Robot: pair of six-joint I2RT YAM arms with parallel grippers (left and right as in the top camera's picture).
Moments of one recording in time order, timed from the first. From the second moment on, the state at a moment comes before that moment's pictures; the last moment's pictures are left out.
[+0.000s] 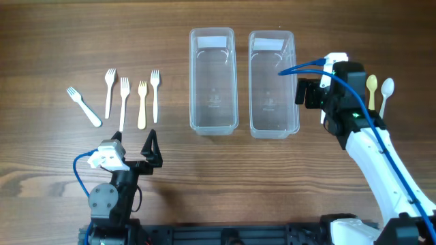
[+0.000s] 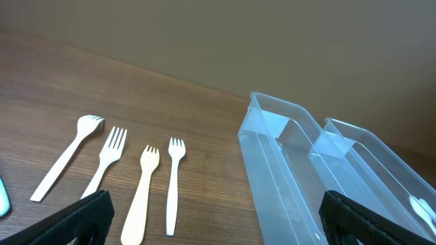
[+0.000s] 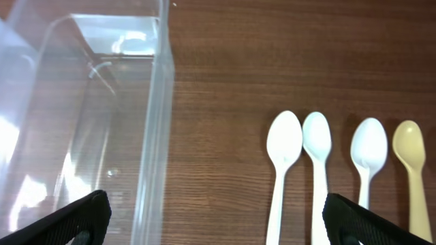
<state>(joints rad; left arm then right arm) -0.06 0.01 0.05 -0.14 0.05 -0.36 0.06 1.36 0.85 -0.27 0.08 0.03</state>
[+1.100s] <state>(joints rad) -0.06 0.01 0.05 -0.14 0.05 -0.36 -0.15 1.62 1.00 -0.44 0.02 0.03</state>
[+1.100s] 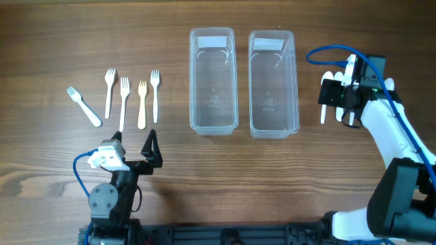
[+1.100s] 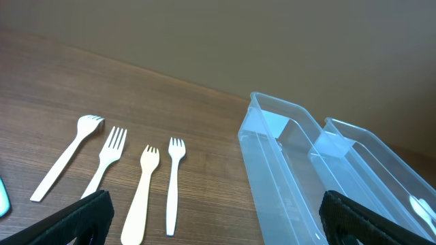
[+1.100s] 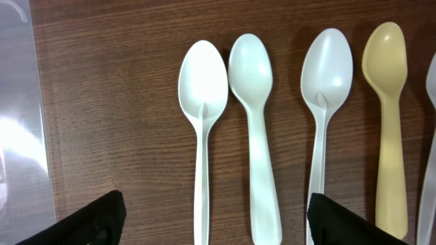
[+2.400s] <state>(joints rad) -0.06 0.01 0.05 -0.14 0.05 -0.36 -0.08 1.87 1.02 -0.29 0.10 0.18</state>
